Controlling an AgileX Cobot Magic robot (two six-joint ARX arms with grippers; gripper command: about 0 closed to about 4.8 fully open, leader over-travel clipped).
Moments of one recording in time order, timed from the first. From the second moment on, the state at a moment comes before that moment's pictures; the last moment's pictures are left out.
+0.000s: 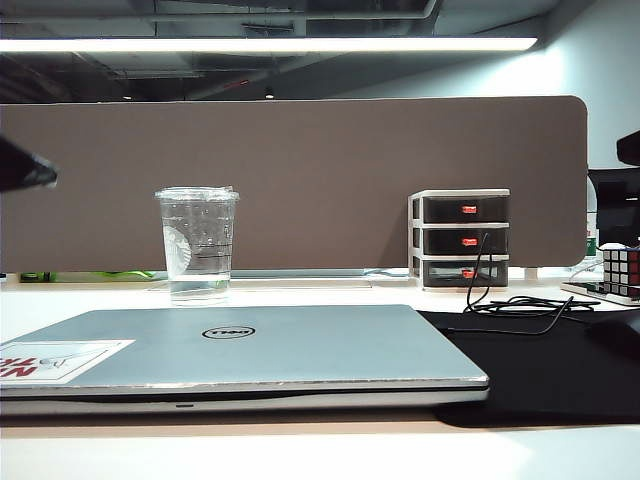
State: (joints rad) left arm 0.10 1.04 0.15 0.81 0.55 0.14; right arm 0.10 0.00 0.01 -0.09 -0.74 0.06
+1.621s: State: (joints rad) left arm 0.01 2.17 0.98 1.20 0.93 0.14; right arm 0.10 0.00 0.01 -0.09 -0.74 0.05
